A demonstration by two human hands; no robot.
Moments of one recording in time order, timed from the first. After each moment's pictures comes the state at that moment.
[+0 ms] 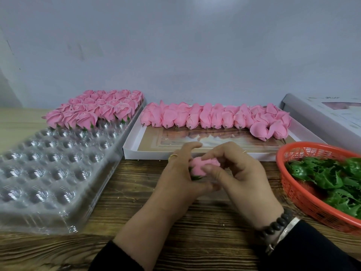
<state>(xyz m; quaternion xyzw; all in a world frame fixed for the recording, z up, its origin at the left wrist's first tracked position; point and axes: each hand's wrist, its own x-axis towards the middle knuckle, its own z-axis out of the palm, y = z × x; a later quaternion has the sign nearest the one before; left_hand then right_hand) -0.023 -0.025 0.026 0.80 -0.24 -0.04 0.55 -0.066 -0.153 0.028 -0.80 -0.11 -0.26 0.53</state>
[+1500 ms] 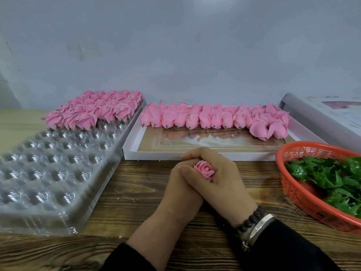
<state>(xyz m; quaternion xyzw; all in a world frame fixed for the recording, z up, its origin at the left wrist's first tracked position) -0.033 -0.039 0.019 0.65 -0.26 -0.07 0.71 -0.057 -0.130 0.026 -0.84 -0.08 -0.19 0.50</state>
